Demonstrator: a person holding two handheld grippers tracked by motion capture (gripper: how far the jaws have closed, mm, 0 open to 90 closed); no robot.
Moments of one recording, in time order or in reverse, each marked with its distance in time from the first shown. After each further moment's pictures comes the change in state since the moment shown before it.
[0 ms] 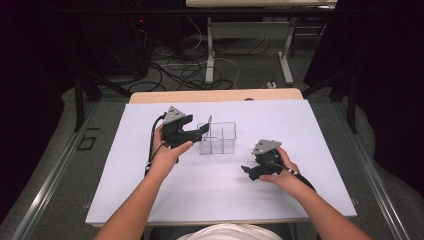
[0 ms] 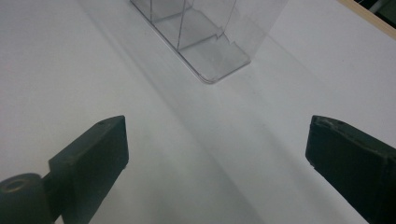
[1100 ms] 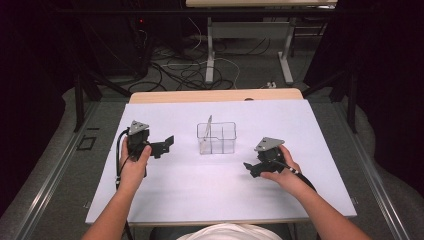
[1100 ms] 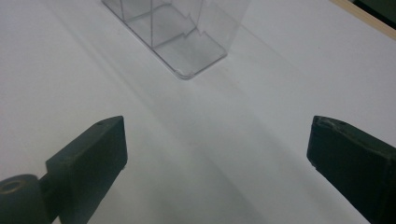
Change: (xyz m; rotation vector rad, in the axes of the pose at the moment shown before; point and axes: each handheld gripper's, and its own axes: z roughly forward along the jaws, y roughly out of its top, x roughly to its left) left arm 0.061 -0.051 -0.058 0.125 0.256 -0.124; right arm -0.008 -0.002 -0.002 0.010 -0.060 0.061
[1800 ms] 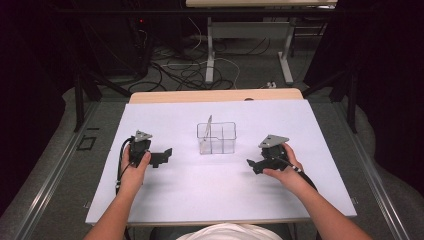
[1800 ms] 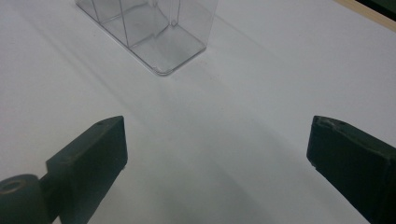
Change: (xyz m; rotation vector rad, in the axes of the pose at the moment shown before) left arm 0.016 -0.032 0.021 0.157 0.032 0.046; right arm -0.011 -0.005 0.000 -0.004 -0.023 0.064
